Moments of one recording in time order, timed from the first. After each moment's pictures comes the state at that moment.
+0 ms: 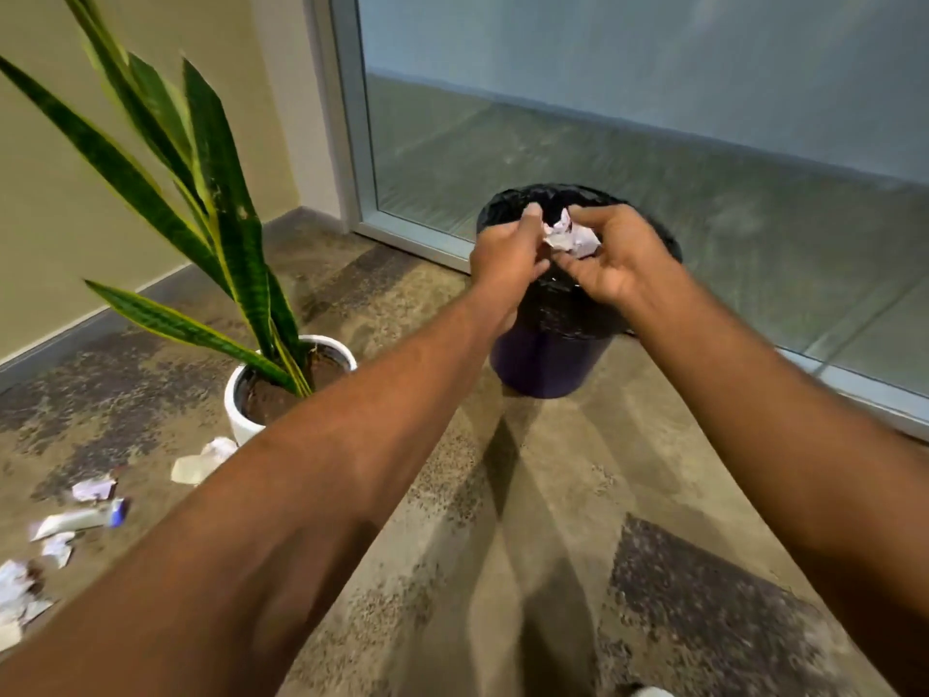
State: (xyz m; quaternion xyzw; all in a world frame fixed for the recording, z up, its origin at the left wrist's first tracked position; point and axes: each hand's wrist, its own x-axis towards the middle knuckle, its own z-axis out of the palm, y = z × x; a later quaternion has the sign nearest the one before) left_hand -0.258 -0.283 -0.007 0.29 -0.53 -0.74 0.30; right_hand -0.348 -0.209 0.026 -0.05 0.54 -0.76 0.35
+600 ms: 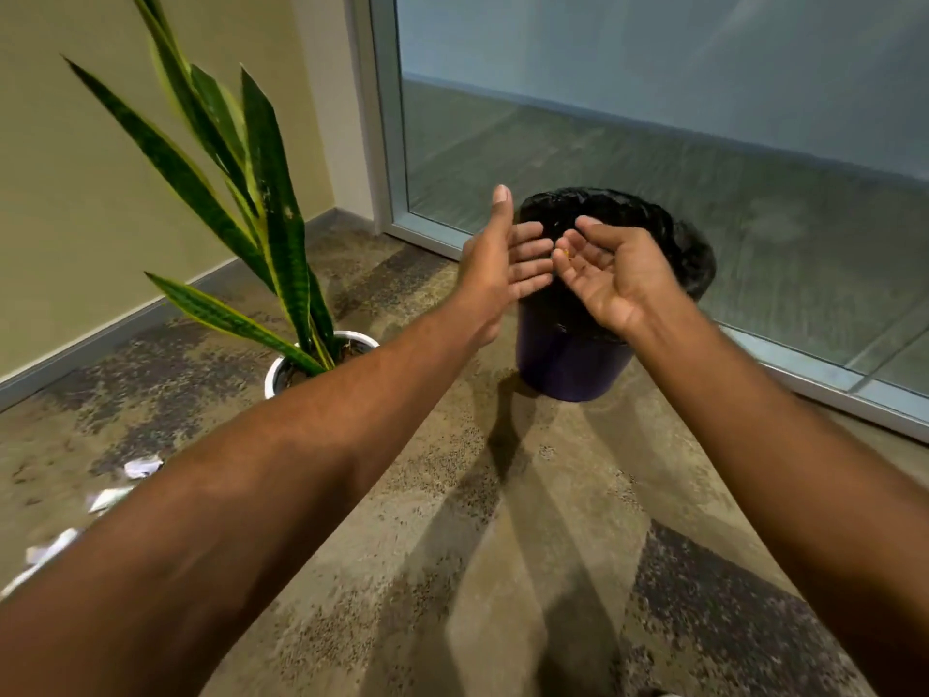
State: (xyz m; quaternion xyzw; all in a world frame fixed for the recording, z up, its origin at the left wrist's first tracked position) left_hand -0.199 -0.301 -0.002 0.25 -0.50 -0.78 0.27; right_hand -0.312 -0.203 0.015 -0.05 0.45 -0.80 0.39
